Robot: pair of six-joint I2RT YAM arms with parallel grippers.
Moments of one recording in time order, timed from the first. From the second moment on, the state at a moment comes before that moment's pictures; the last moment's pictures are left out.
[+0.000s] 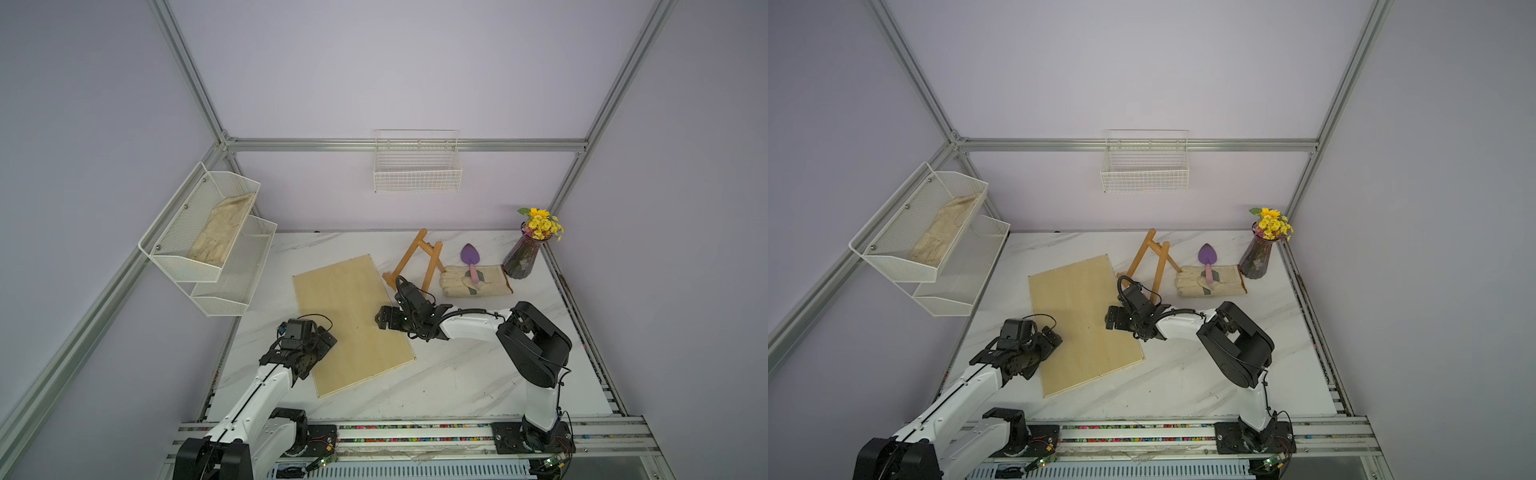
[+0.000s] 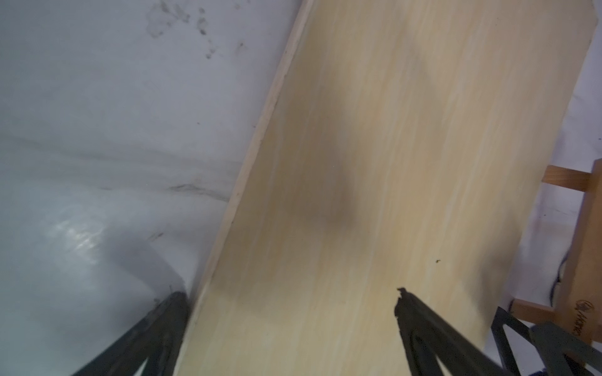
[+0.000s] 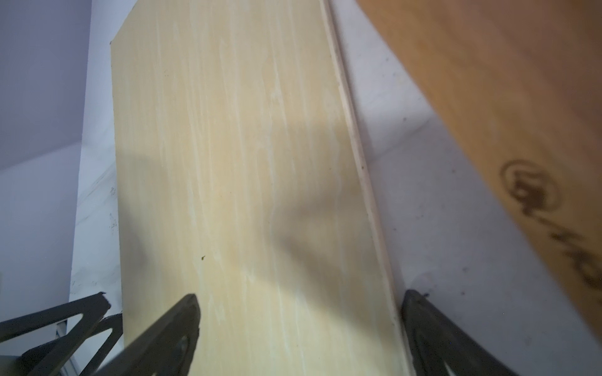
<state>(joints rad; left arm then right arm) -0.09 0.97 0.40 -0.44 0.09 -0.97 0.82 1.93 1.13 -0.02 -0.05 0.85</state>
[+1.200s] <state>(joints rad) -0.12 0.98 0.38 -0.34 0.27 -0.97 0.79 1.93 1.13 -0.04 0.09 0.82</state>
